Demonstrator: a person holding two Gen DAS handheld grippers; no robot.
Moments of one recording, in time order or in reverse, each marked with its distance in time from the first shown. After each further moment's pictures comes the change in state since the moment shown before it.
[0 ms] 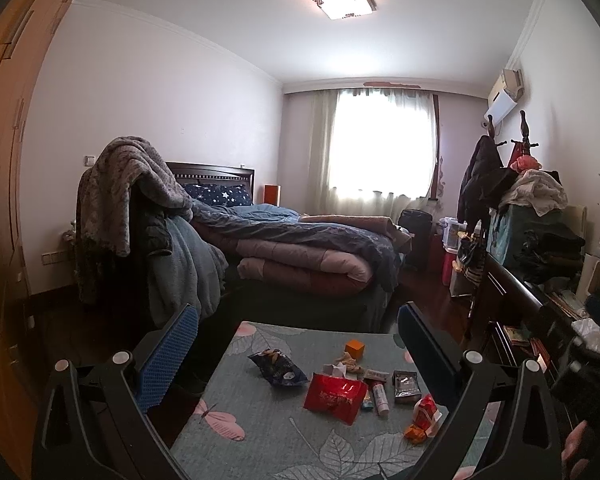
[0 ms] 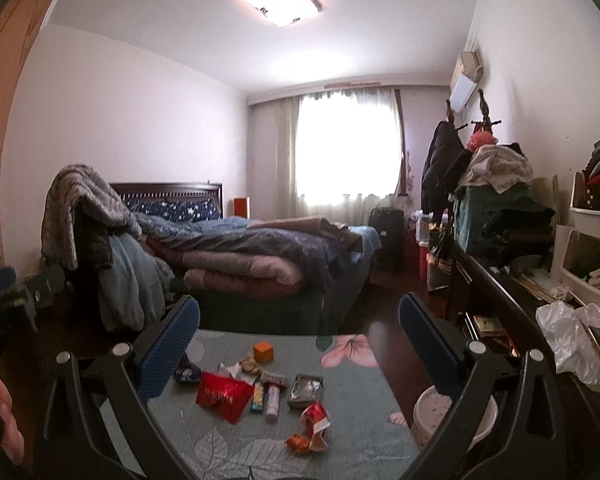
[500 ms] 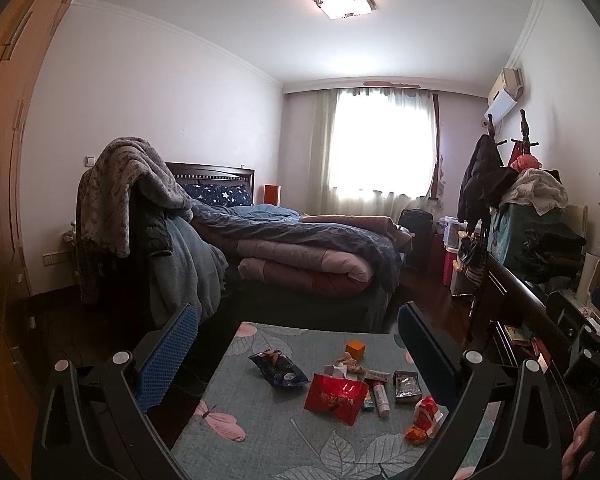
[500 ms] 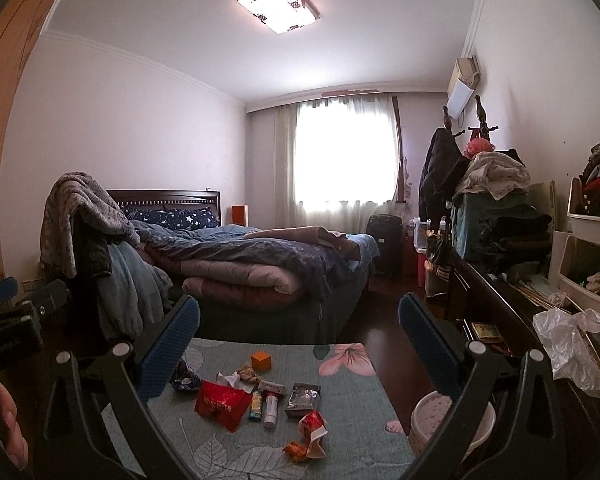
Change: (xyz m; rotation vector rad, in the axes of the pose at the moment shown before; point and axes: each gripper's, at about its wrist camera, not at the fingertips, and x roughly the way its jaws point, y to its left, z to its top) left arm -0.003 -0.001 0.011 -0.004 0.001 0.010; right arm -0.004 0.003 0.015 -0.002 -0.001 -0.005
